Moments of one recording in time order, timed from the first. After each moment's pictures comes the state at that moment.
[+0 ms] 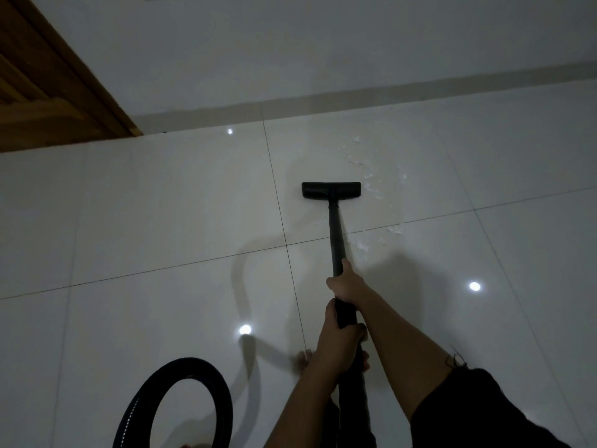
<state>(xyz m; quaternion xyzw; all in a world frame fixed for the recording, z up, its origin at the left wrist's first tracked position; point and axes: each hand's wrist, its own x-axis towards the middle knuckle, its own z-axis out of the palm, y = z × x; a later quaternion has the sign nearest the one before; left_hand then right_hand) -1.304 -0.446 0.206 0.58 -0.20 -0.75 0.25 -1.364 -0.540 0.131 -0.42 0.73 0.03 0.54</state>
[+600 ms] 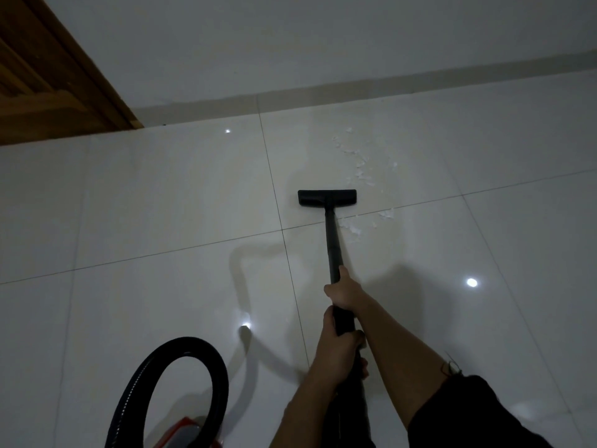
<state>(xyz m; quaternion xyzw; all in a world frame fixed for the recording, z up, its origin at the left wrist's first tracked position) -1.324 -0.362 0.214 0.58 -0.21 -0.74 0.25 -1.384 -0.455 0.143 -0.42 0.72 0.04 0.55</state>
